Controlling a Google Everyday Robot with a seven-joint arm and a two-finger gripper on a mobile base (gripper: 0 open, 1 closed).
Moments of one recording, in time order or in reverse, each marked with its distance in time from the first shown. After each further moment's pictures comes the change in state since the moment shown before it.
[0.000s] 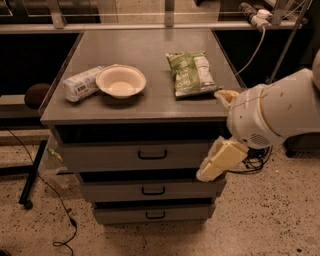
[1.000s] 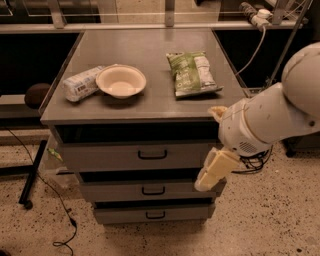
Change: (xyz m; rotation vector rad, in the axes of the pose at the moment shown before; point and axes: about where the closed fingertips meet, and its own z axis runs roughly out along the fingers) arm 0.023 0.012 0.038 -0.104 0.063 0.009
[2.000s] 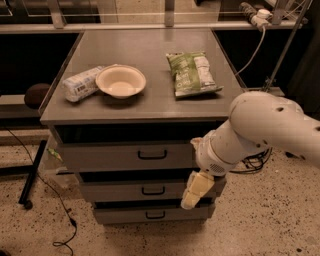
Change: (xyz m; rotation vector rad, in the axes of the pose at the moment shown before) arm 0.041 0.023 0.108 -0.149 0.086 0.035
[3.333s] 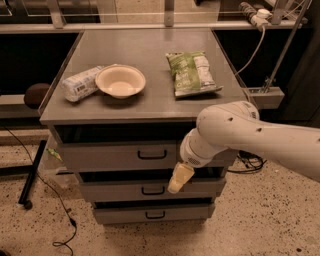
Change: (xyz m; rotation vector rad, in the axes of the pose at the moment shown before) arm -0.001 -0.064 0.070 0.138 0.078 0.063
